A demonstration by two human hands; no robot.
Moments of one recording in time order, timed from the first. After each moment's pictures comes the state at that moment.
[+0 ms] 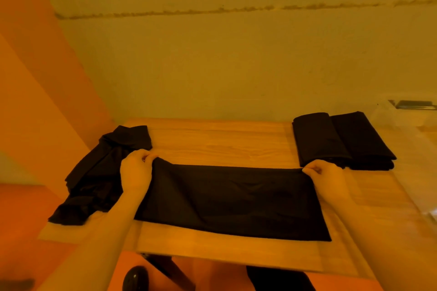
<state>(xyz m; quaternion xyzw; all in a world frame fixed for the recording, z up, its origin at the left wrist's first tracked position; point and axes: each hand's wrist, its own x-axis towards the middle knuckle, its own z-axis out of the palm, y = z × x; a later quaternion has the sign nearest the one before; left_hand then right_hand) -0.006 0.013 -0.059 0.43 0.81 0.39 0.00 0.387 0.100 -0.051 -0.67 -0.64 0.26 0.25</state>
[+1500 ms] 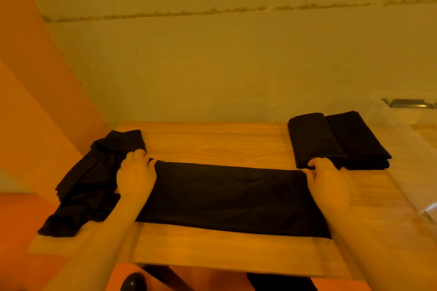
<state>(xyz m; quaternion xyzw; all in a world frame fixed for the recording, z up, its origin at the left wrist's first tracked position) 0.010 0.015 -0.049 0.46 0.86 0.23 -0.06 0.384 0.090 -0.055 -0.70 -0.68 0.08 0.21</state>
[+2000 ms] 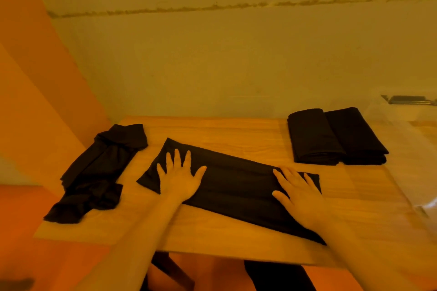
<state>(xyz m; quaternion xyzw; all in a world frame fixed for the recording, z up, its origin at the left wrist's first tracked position) 0.083 0.027 -0.074 0.55 0.83 0.00 0.12 0.376 0.053 -0.077 -0.54 -0.84 0.09 -0.03</state>
